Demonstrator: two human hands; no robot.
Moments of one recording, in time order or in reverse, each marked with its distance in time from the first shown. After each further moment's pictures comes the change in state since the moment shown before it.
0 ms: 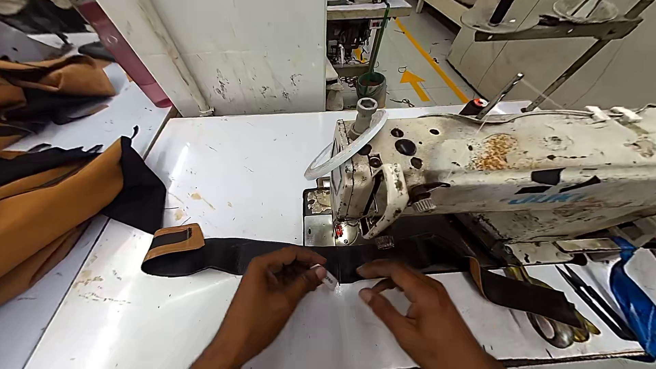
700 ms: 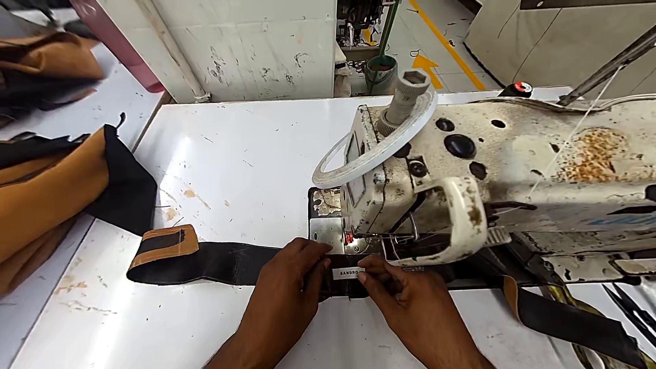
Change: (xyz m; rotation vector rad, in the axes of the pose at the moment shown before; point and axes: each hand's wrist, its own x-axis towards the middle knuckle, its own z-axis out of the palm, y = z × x) left_hand 0.020 -0.021 0.015 0.705 0.166 0.241; right_hand 0.027 0.018 0.025 -0.149 0.053 0.256
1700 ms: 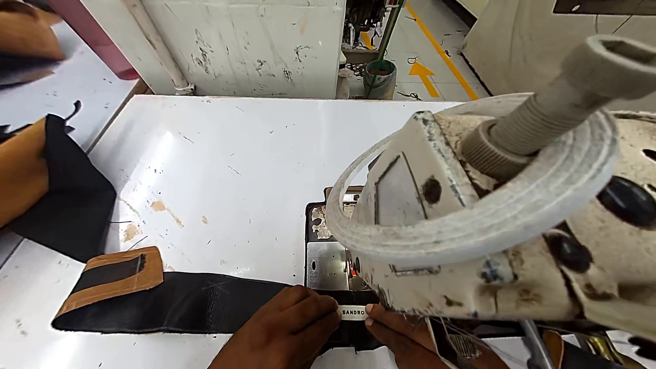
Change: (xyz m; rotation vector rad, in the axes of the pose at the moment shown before) left_hand -0.003 -0.037 0.002 -0.114 -0.255 0.428; right_hand 0.002 0.035 -0.029 -0.253 -0.283 -0.586
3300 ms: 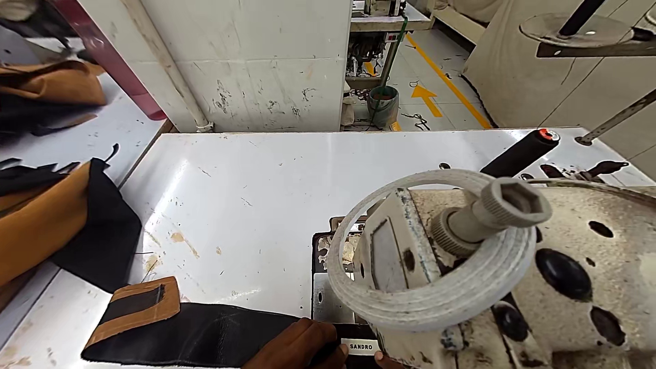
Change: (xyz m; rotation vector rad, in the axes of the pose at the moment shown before) left_hand 0.010 0.019 -0.022 -0.071 -0.085 -0.121; right_hand -0.019 0.012 0.013 0.149 -0.033 0.212
